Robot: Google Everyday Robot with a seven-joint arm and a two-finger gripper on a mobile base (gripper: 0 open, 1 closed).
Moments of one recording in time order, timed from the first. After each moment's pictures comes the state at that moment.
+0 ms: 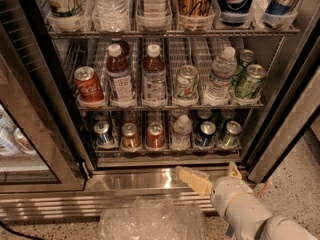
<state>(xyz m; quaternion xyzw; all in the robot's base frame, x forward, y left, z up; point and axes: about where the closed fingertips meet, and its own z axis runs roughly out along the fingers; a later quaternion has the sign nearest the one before) 0.455 -0.137 0.695 -0.03 0.82 0.17 0.55</state>
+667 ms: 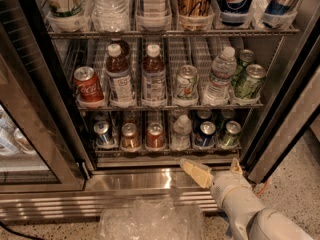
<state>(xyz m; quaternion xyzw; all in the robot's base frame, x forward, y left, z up) 0.486 -0.161 0.672 0.01 0.81 0.14 0.57</state>
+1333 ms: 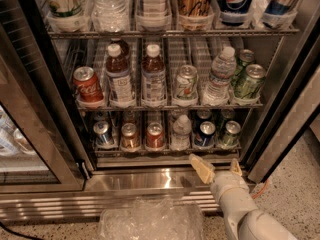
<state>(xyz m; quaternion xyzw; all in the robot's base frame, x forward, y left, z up) 0.510 -0.185 0.637 0.06 0.80 0.11 0.59</state>
